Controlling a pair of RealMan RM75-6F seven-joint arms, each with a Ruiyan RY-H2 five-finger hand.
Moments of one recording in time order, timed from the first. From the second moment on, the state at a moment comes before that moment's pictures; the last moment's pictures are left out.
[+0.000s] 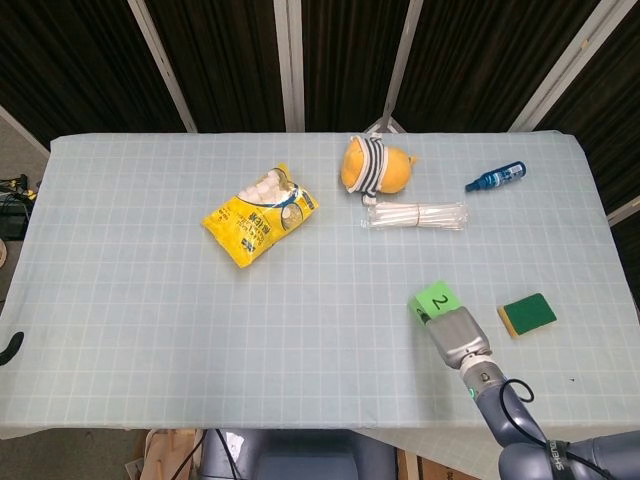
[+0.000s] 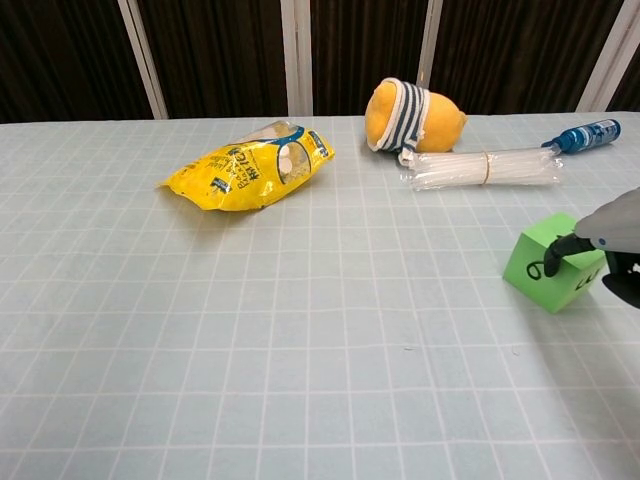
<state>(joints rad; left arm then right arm) -0.03 -1.06 -0.09 -1.61 1.44 1.56 -0.06 0.98 -1.13 -0.16 -2.17 -0.43 1.15 -0.97</state>
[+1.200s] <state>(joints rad) -0.03 -1.06 -0.09 -1.62 1.44 1.55 -0.05 0.96 -1.04 -0.21 -2.15 -0.42 1.11 -0.94</state>
